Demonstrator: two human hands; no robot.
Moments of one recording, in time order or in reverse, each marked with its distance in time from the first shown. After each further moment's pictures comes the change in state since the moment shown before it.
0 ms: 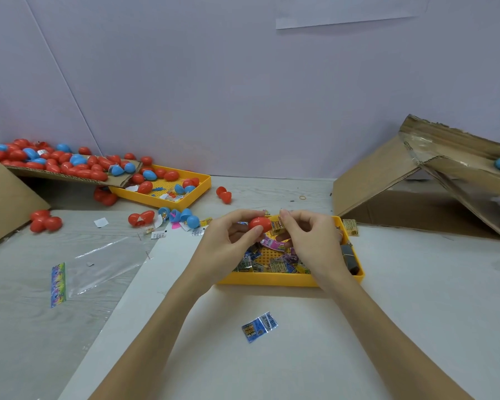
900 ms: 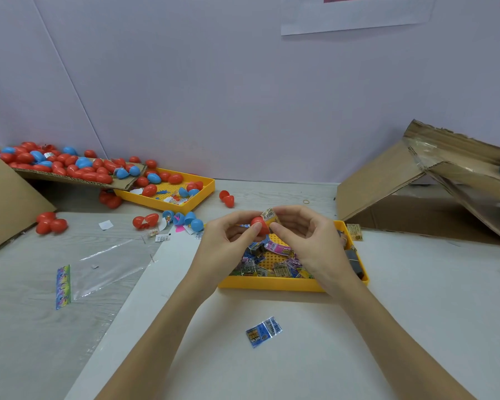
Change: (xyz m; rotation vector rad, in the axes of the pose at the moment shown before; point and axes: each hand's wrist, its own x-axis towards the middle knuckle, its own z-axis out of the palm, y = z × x) left_hand 0.002 0.000 -0.003 -0.107 0.090 -0.053; right_hand 0.000 -0.003 -0.004 0.214 -0.198 -0.158
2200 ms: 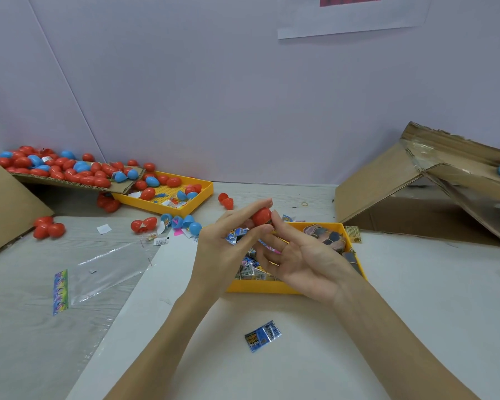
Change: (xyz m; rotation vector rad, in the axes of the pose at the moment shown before) left_hand -0.005 0.005 0.004 -0.021 0.039 0.401; right_hand -0.007 -0.036 0.012 0.878 -0.264 0.709
